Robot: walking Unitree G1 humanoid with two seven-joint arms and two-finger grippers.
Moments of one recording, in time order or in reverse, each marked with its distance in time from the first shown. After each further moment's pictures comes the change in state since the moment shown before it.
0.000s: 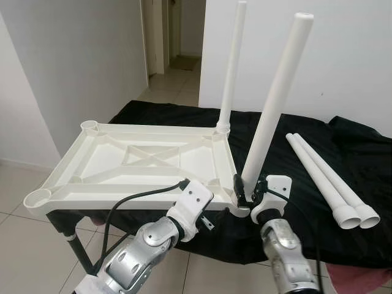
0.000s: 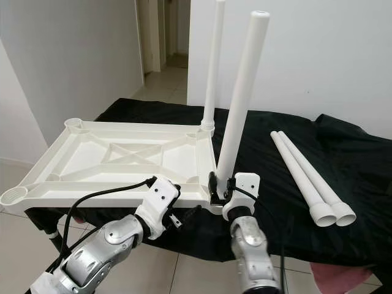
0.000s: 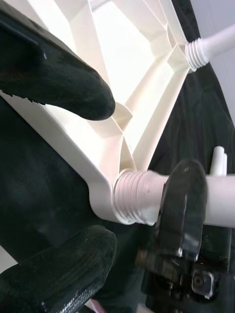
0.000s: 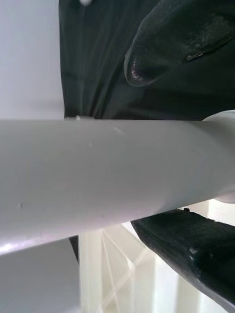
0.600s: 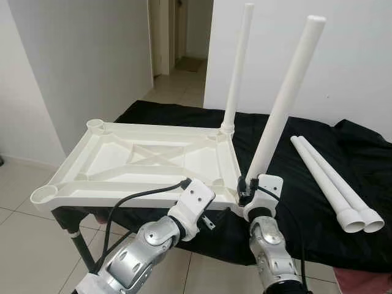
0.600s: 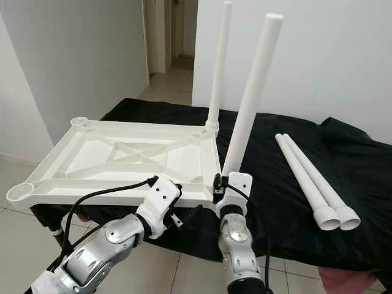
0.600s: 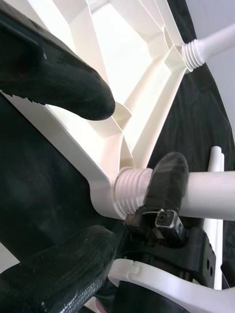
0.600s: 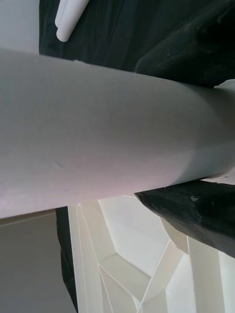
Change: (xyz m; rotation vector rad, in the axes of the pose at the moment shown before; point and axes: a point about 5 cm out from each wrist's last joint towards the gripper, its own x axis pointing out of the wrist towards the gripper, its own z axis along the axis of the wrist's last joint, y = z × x) left arm 0.004 -0.007 0.002 0.008 -0.007 -0.025; right arm 0.010 0.028 -0.015 0.053 0.041 -0.276
